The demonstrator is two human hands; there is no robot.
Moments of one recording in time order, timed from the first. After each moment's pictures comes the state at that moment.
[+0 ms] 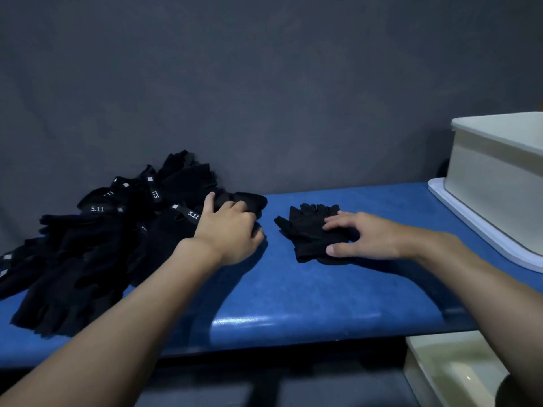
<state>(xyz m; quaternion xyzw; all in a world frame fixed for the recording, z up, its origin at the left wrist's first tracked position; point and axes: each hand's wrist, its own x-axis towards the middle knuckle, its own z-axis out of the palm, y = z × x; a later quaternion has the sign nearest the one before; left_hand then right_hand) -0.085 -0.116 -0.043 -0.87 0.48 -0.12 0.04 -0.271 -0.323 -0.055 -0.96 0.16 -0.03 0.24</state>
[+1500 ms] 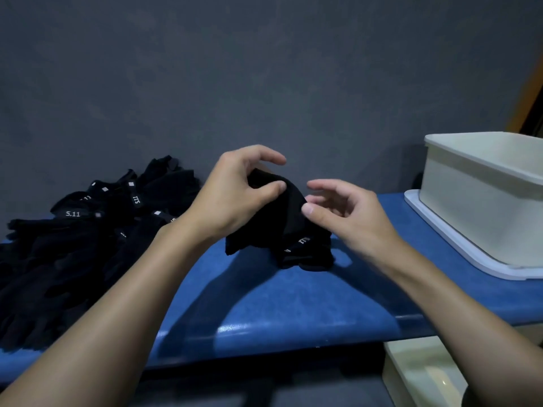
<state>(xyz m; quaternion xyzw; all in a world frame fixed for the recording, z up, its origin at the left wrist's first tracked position) -0.139 -0.119 0.033 -0.68 0.54 -0.05 -0.50 -0.285 -0.253 -0.011 -0.76 0.11 -0.36 0.53</state>
